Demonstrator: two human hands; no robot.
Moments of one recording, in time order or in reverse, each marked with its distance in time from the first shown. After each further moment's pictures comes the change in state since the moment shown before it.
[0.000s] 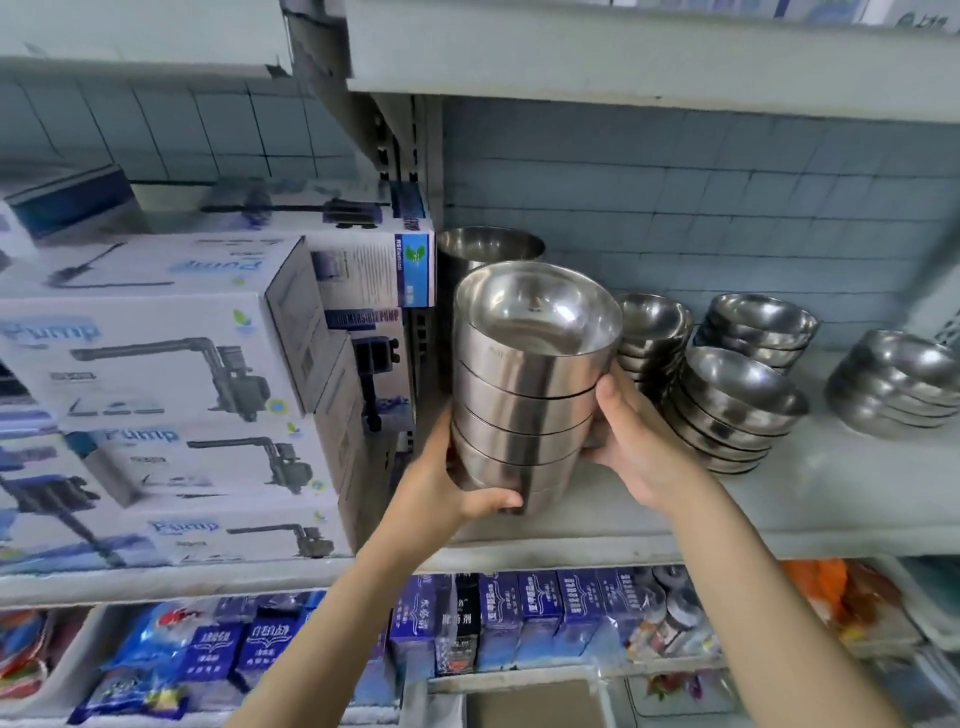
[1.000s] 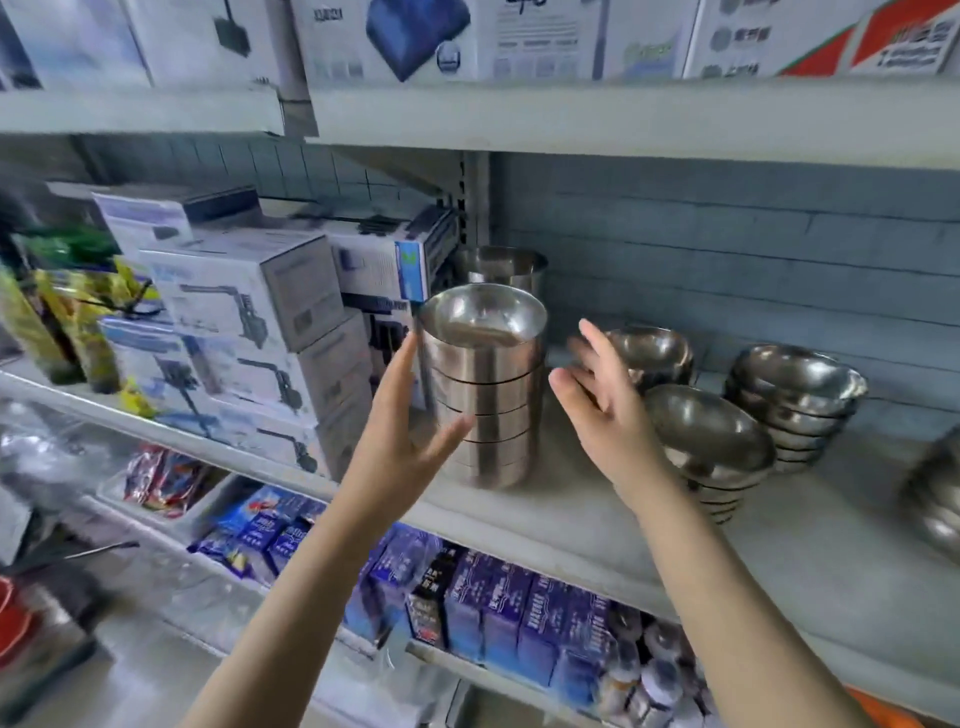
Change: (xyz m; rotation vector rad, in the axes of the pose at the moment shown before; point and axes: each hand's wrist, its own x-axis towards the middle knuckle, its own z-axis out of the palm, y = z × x) left_hand -0.047 0.122 0.074 0.301 0.565 0.114; right_hand 0.001 -0.014 -0.079 -0.083 -0.154 -0.318
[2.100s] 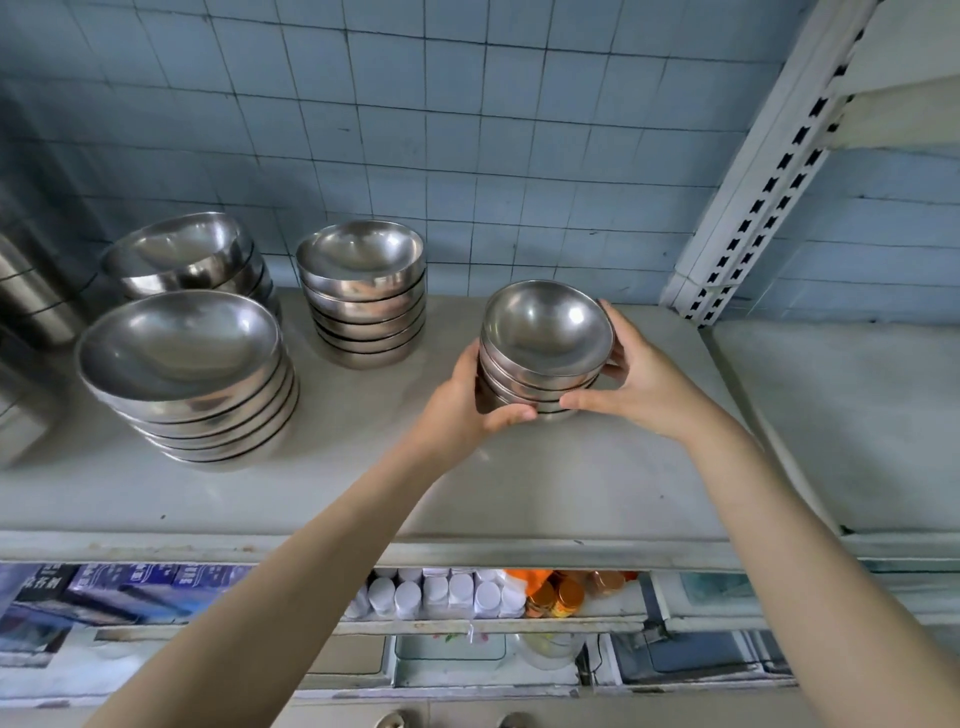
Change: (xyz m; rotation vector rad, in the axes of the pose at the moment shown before) left_hand -0.019 0.131 0.457 -0.207 -0.659 -0.243; right_hand -0.127 0.092 -0.449 -0.393 -0.009 0.412
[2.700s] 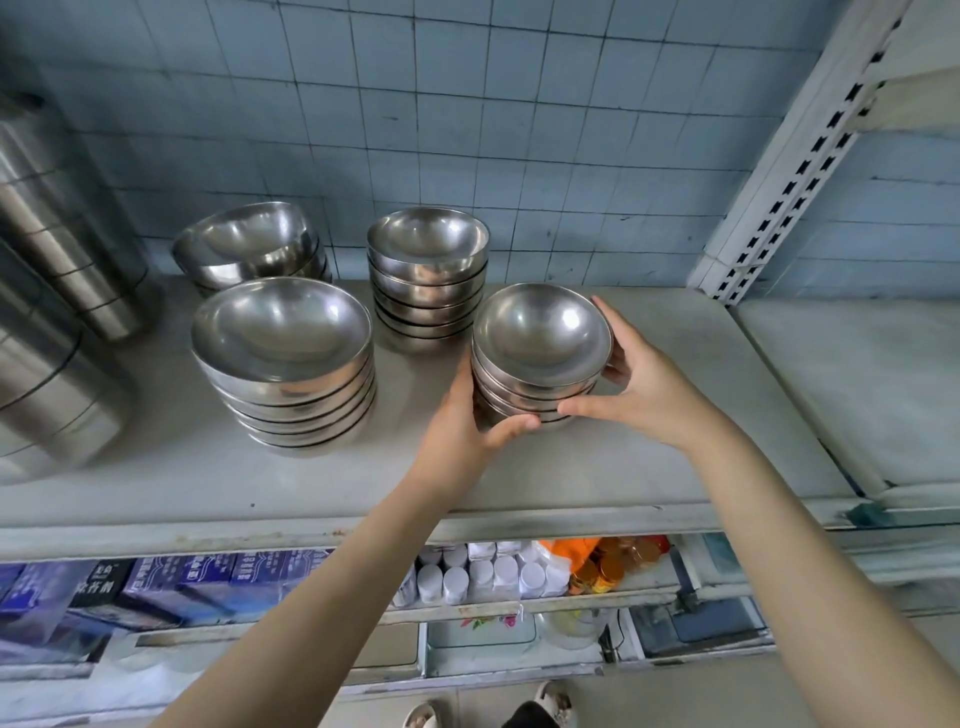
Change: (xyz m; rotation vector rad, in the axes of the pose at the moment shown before) left_hand -0.055 -0.039 -0.049 -0.164 0.051 0.148; right_hand -0.019 -0.047 0.080 0.040 0.095 0.000
